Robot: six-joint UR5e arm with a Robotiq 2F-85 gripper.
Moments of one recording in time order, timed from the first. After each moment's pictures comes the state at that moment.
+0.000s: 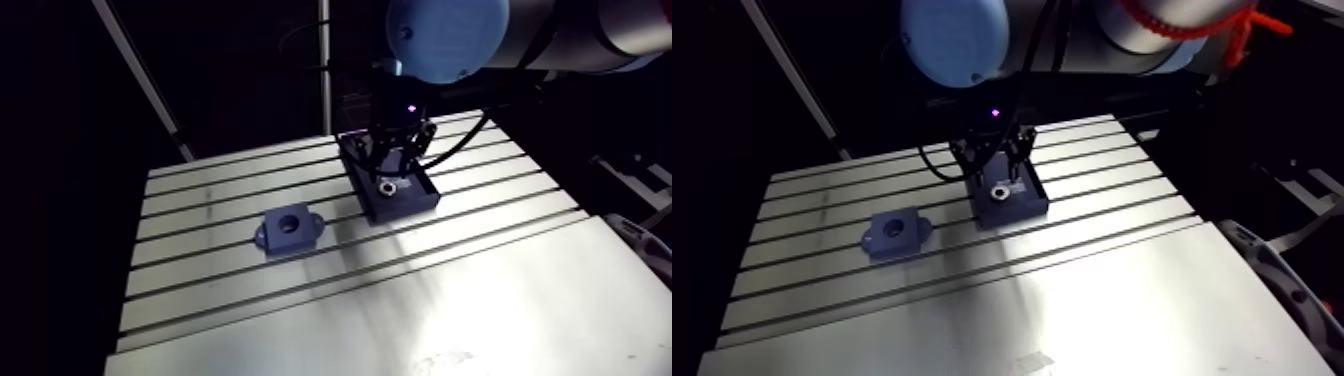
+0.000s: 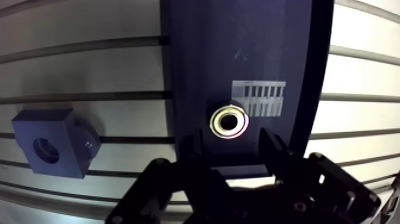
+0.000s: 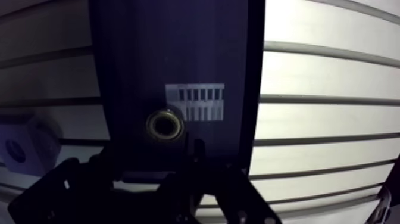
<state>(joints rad) -0.30 -1.15 1.82 -2.12 -1.62 -1.88</state>
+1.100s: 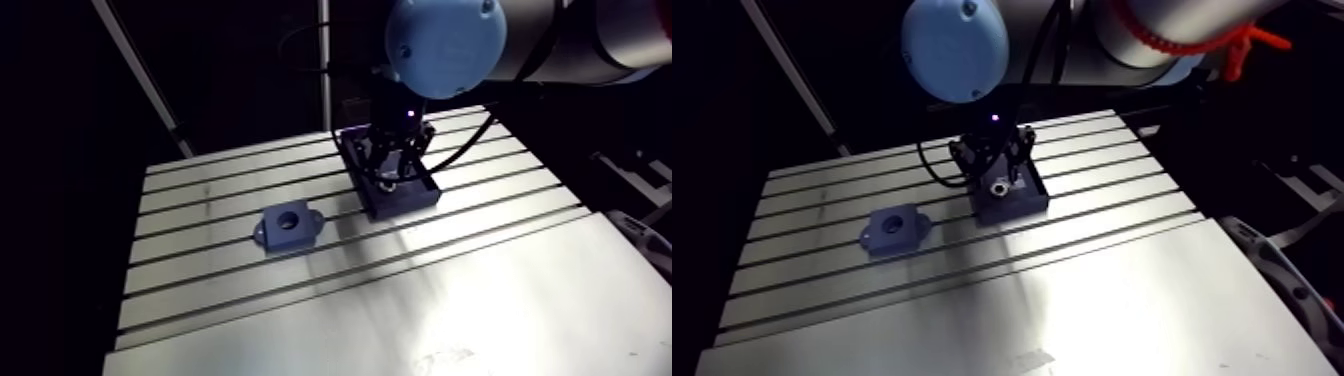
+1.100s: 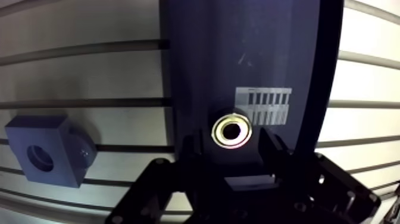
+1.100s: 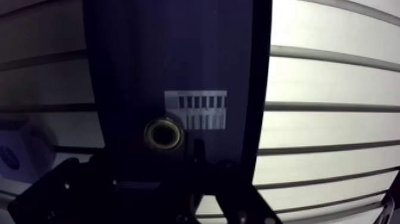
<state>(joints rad) -0.30 -1.14 1.85 -2.18 -1.62 -1.89</state>
